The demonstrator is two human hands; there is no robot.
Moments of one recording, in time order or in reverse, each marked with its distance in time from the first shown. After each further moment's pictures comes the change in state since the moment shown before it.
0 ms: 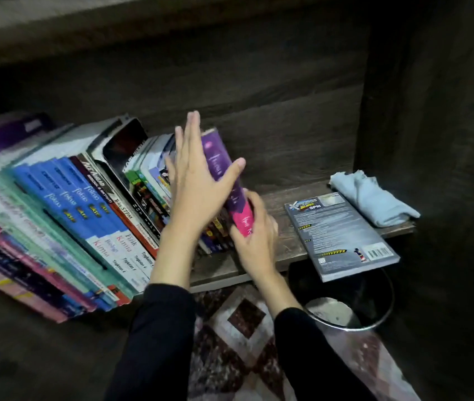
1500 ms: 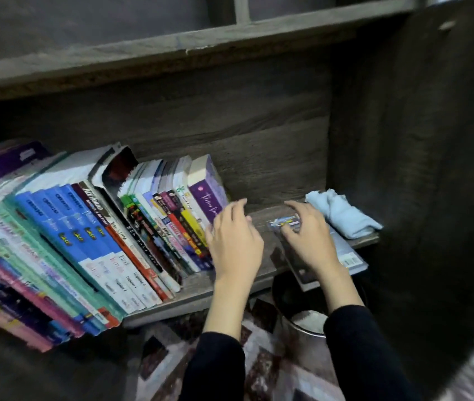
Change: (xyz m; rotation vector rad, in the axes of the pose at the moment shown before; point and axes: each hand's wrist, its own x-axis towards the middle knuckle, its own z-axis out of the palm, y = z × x) left_hand -0.054 0.025 0.057 0.158 -0.034 -0.063; right_hand 0.041 0.013 -0.113 -0.445 -0.119 0.072
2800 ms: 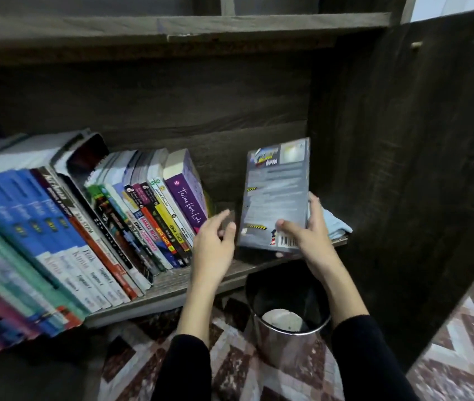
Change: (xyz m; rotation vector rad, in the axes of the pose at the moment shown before) left_hand -0.005 -0.014 0.020 -0.512 -0.221 -0.204; right_hand -0.020 -0.003 -0.049 0.827 -0.036 0.283
